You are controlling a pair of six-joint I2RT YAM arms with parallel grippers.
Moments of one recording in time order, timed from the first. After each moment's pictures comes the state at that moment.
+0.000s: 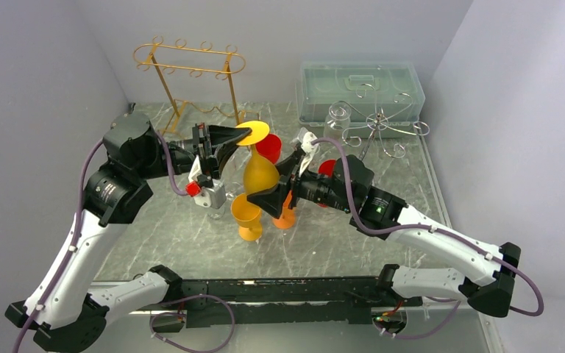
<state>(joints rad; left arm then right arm) -0.55 1.01 1.48 -0.48 0.78 1.27 1.03 1.07 1.08 -0.01 -0.19 0.29</state>
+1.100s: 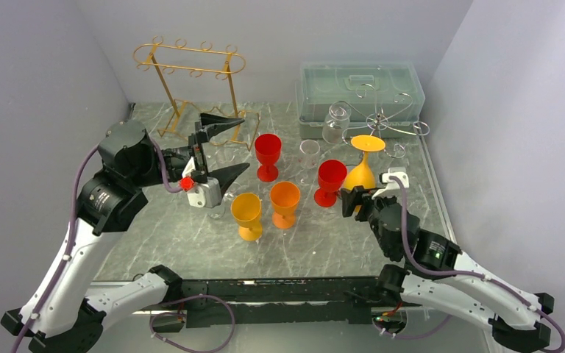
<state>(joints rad) -0.56 0.96 1.45 -0.52 0.75 1.06 1.04 0.49 0.71 -0.46 0.80 0.35</state>
